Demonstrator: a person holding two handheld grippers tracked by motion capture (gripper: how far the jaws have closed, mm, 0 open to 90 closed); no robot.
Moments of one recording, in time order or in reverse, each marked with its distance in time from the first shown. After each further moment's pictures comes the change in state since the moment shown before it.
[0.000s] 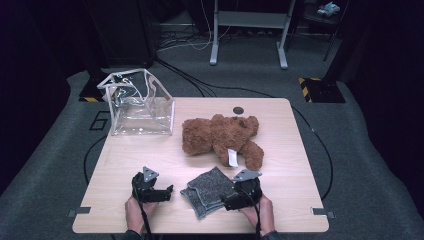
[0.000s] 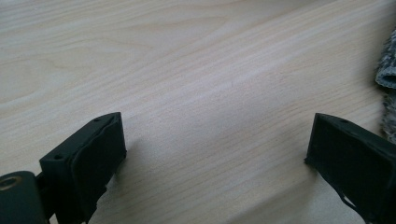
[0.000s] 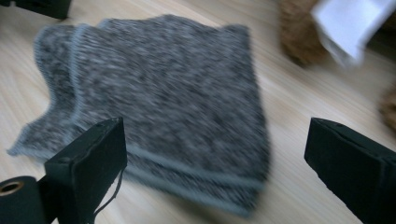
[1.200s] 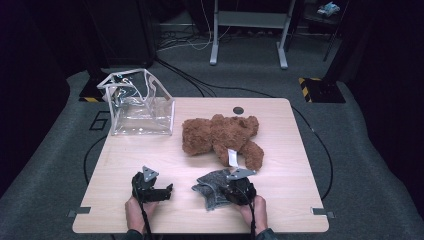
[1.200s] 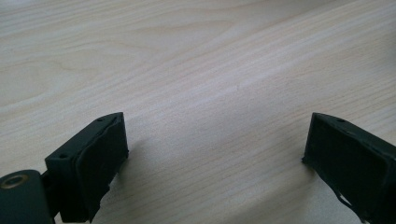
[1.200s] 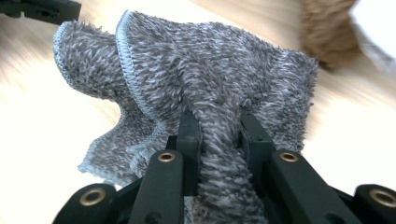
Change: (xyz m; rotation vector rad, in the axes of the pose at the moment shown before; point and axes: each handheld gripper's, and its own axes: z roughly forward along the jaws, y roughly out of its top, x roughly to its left) left arm 0.000 0.001 0.001 -0.008 0.016 -0.016; right arm -0.002 0.000 0.008 -0.005 0.034 0.055
